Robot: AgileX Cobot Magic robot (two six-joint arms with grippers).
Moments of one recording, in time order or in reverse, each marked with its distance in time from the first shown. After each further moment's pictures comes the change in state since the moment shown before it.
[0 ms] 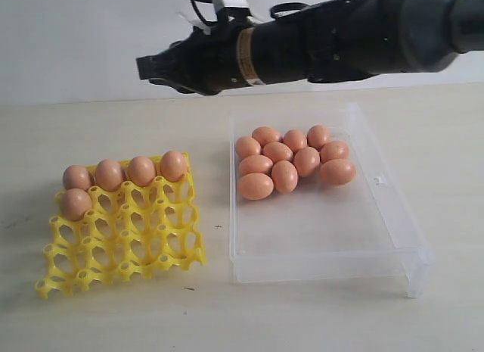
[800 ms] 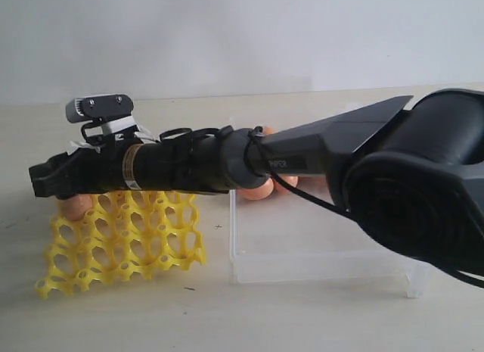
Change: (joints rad) left arm 0.000 0.000 0.000 0.000 0.000 0.000; right arm 0.239 0.512 -0.334 0.536 -0.071 -0.491
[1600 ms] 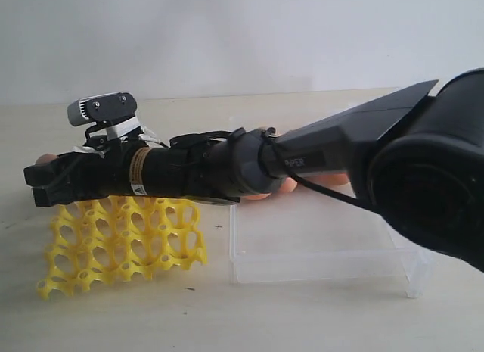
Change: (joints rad) left arm 0.000 0.000 0.000 0.000 0.000 0.000; right arm 0.004 -0.062 0.129 0.103 -0.130 -0.164
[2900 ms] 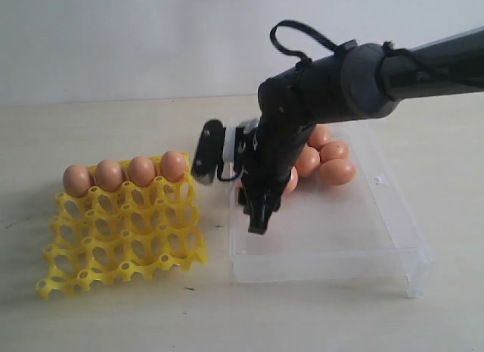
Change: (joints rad) left arm 0.000 0.000 0.000 0.000 0.000 0.000; right arm -0.183 -0.324 0.204 0.757 1.278 -1.734
